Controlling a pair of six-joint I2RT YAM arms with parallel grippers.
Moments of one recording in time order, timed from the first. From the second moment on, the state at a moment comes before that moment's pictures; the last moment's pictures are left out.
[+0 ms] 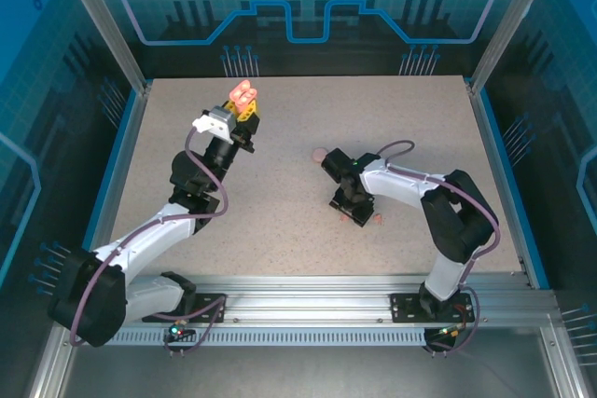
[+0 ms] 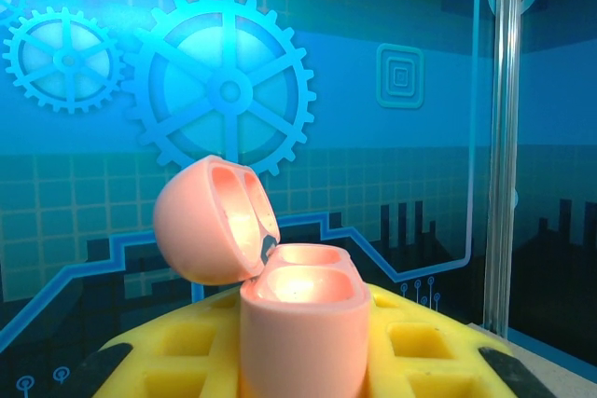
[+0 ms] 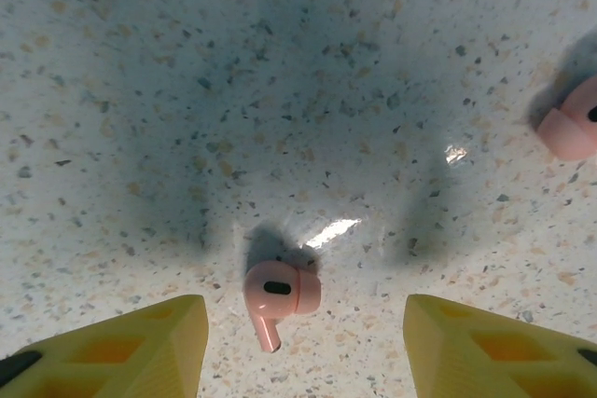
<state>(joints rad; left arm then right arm) -0.41 1.17 0.64 0.94 0.01 0.00 0.65 1.75 1.11 -0.87 0.04 1.36</state>
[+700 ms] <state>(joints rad) -0.41 1.17 0.63 0.94 0.01 0.00 0.65 1.81 1.12 -0.83 0.02 1.38</state>
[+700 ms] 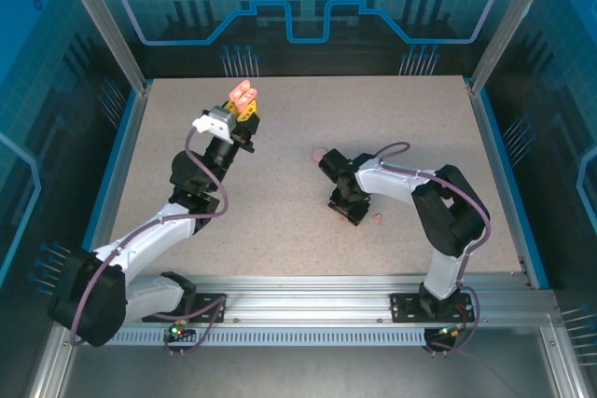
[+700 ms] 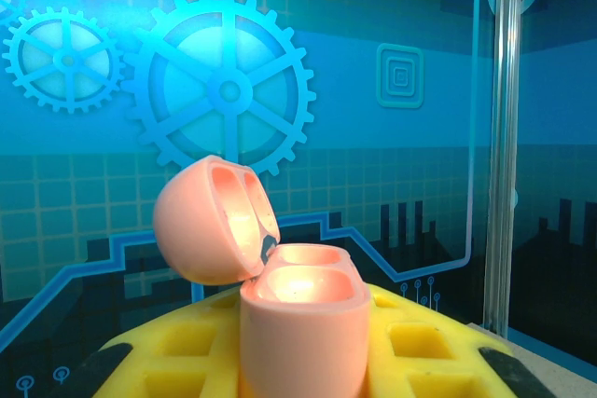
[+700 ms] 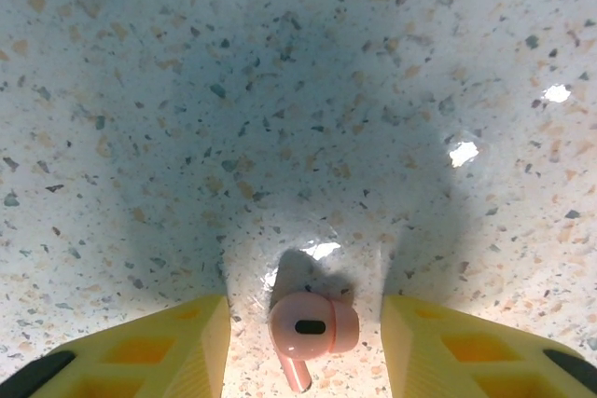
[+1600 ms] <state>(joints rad) -0.41 1.17 0.63 0.93 0.03 0.00 0.64 1.80 1.10 -0.81 0.02 1.38</state>
